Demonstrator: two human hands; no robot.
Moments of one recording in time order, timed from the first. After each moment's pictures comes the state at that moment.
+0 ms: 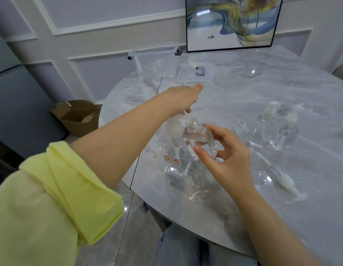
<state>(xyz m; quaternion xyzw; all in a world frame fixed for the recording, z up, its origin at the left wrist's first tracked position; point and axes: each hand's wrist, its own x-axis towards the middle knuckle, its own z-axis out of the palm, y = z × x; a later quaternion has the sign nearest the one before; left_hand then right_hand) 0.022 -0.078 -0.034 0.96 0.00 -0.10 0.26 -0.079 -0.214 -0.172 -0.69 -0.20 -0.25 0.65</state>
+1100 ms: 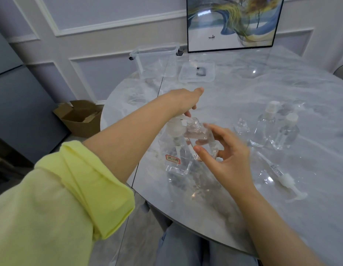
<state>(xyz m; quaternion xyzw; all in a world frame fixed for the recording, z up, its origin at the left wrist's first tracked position) 0.018 -0.081 -0.035 0.96 0.01 -0.12 0.27 -0.080 -0.213 -0.171 -0.69 -0.19 -0.25 0.65</state>
